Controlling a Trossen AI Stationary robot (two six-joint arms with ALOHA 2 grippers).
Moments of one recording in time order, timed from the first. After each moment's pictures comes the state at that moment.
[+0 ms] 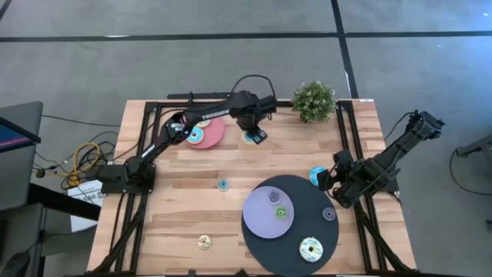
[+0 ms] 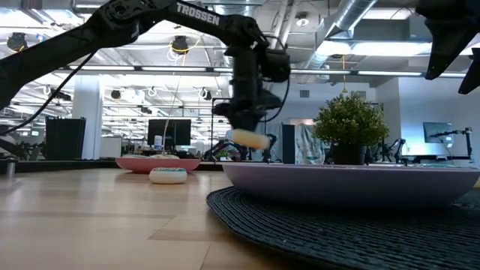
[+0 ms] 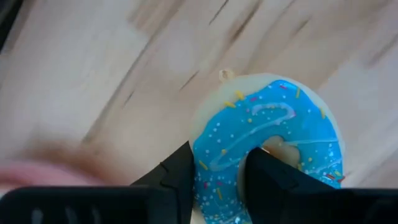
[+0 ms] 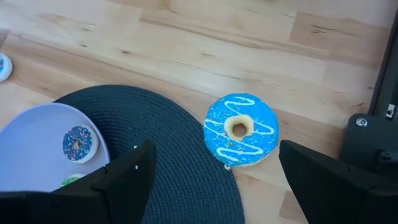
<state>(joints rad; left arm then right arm) 0.38 2.44 2.35 -1.36 -0.07 -0.29 0.68 1.07 0.89 -1.38 0.50 1.88</state>
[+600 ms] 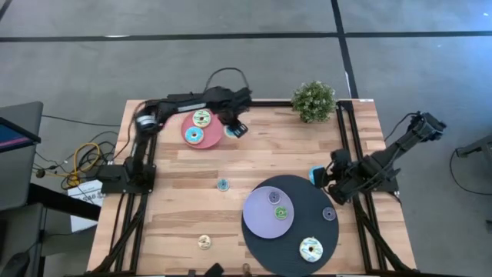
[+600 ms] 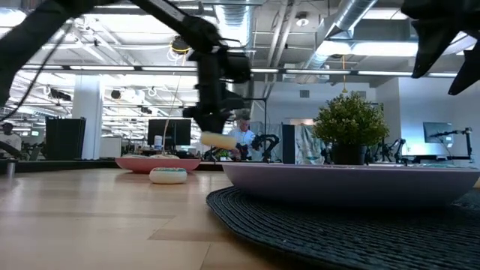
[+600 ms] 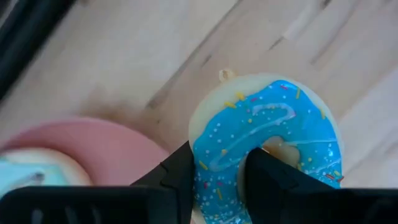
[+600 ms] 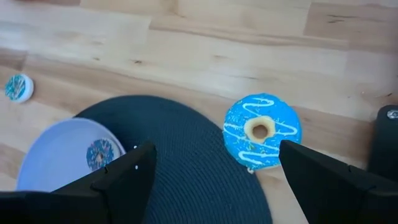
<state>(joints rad) 0.50 2.05 1.69 -0.98 -0.04 -0.23 0.60 1.07 0.89 -1.30 0.50 1.88</state>
